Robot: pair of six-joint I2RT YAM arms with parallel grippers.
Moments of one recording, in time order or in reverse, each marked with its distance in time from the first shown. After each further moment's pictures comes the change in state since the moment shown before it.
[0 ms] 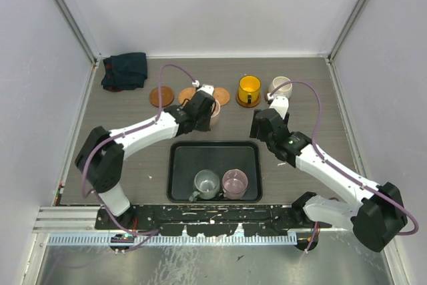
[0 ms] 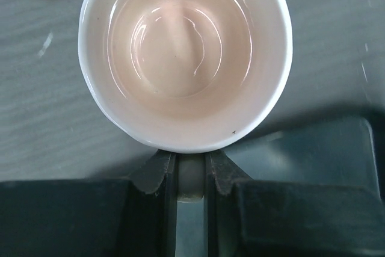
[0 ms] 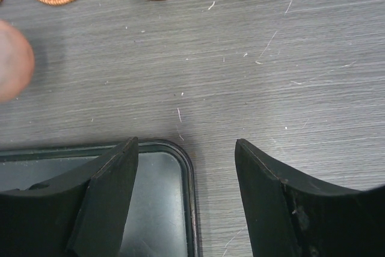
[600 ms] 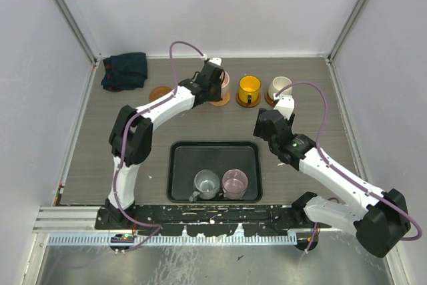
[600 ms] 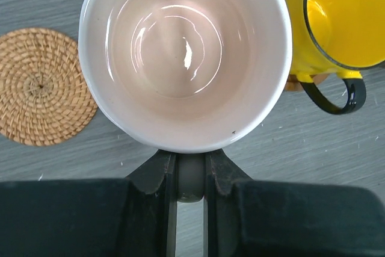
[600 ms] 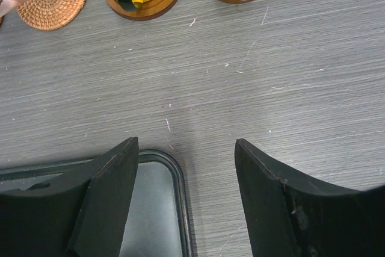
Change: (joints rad) left arm 0.139 0.415 0.511 0.031 0.050 0.014; right arm 0.001 -0.068 -0.012 -0.007 0.082 0.017
